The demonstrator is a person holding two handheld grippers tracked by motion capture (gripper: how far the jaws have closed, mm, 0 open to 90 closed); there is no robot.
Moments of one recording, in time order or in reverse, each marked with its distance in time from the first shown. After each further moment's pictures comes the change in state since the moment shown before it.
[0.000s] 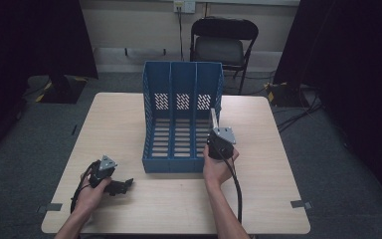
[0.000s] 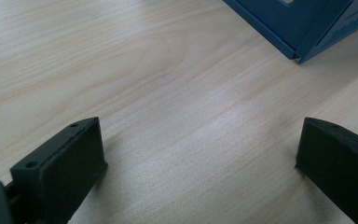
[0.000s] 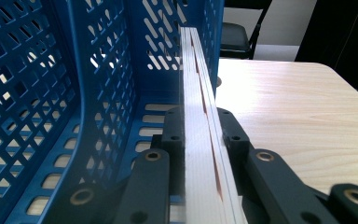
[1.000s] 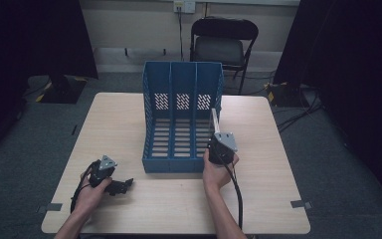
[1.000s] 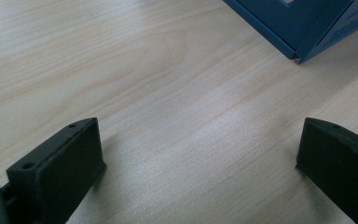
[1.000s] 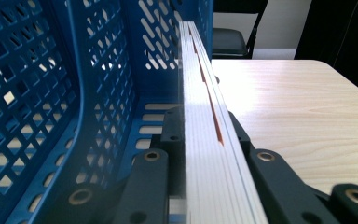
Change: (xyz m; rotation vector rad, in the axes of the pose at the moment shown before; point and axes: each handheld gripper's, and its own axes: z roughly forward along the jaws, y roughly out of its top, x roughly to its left) left arm 0.000 0.000 0.001 -0.003 -0.008 -0.009; right arm -0.001 -0.014 -0.006 -0.035 -0.003 0.031
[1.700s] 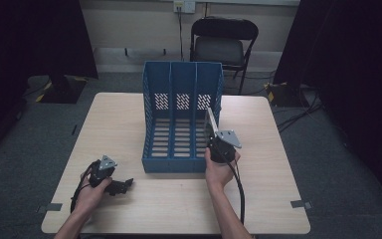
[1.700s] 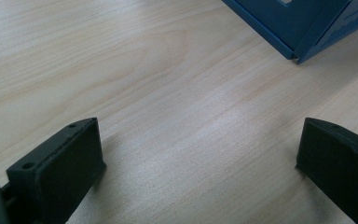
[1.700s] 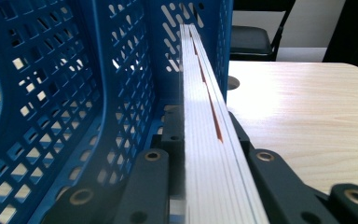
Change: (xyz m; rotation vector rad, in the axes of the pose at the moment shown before) left arm 0.000 0.000 0.000 0.000 0.000 0.000; right arm -0.006 0.008 -0.002 0.012 0.097 0.001
